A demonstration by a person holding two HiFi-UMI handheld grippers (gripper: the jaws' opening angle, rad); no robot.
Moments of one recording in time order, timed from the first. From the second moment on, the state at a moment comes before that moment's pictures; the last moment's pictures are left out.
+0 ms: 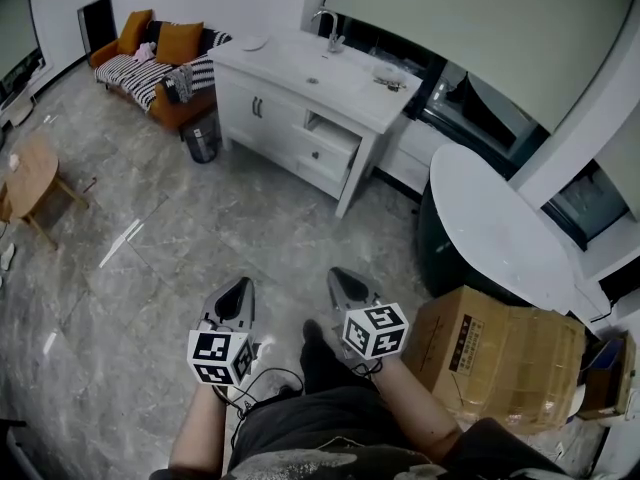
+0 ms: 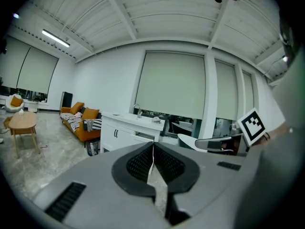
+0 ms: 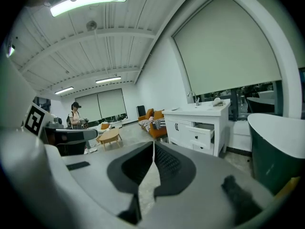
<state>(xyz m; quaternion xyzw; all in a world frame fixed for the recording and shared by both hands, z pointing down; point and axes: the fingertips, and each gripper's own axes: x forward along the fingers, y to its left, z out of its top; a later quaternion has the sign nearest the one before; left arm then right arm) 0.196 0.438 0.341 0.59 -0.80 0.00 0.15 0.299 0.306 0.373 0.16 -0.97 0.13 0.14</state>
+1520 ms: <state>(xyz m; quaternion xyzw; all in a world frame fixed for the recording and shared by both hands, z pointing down) -0.023 0.133 0.391 0.46 -0.86 0.03 0.21 0.115 -0.046 0.478 0.12 -0.95 0.21 0.22</state>
